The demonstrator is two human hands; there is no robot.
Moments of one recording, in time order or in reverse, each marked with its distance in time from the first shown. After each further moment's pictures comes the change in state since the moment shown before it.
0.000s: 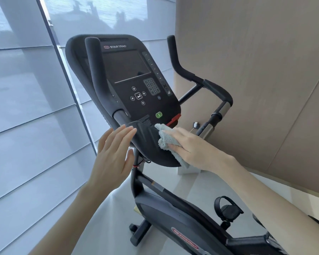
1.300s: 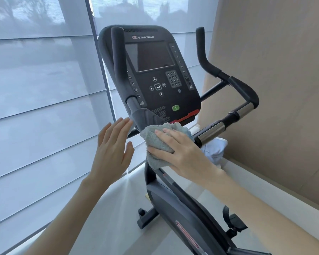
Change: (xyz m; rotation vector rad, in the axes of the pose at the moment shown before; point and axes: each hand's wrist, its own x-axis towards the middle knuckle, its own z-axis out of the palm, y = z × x) left_hand -0.027 0.038 -0.011 0.162 -0.004 -0.229; right_hand -0.021 0.011 0.030 -0.508 0.283 -0.641
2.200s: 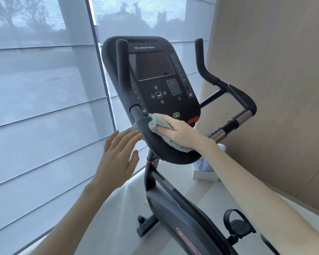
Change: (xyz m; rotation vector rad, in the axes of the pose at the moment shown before) left_hand 0.003 -0.006 -0.007 -0.046 -0.058 0.080; right_hand 0.068 0.056 0.015 0.881 -0.306 0.580
